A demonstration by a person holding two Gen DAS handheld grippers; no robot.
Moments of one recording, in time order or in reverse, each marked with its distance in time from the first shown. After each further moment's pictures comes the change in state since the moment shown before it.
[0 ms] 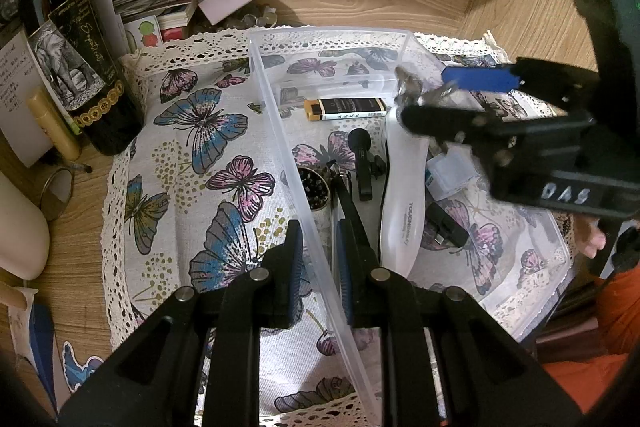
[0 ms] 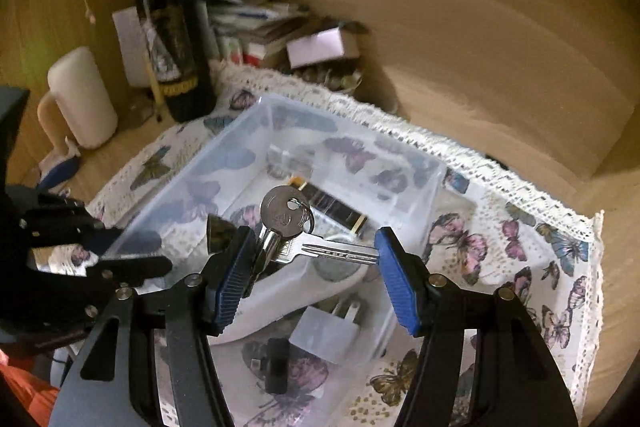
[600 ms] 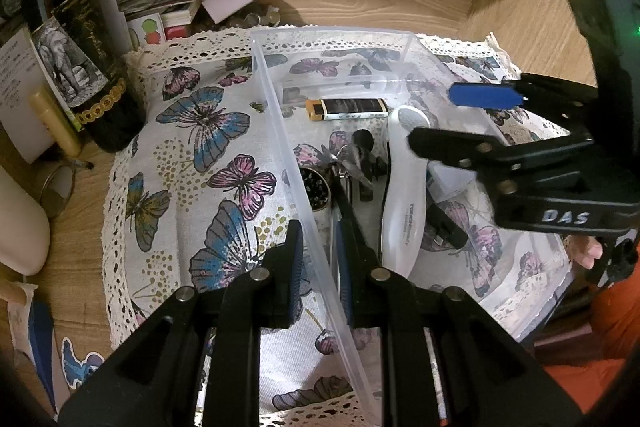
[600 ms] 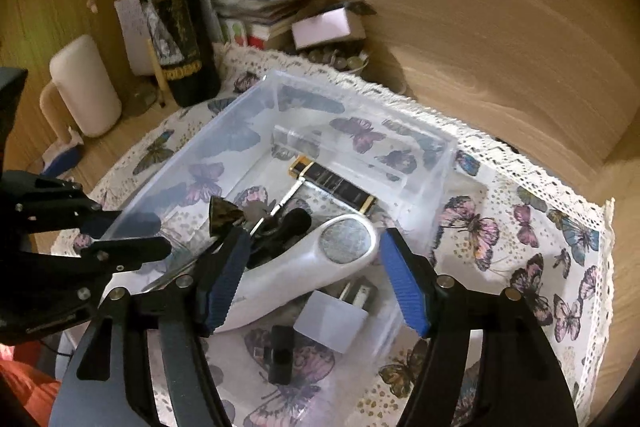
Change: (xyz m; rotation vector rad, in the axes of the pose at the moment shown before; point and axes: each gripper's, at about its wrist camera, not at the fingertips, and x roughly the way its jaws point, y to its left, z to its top) left arm -0.002 -0.002 0.002 -0.015 0.000 0.012; right arm 0.000 -0.004 -0.007 0.023 0.022 0.028
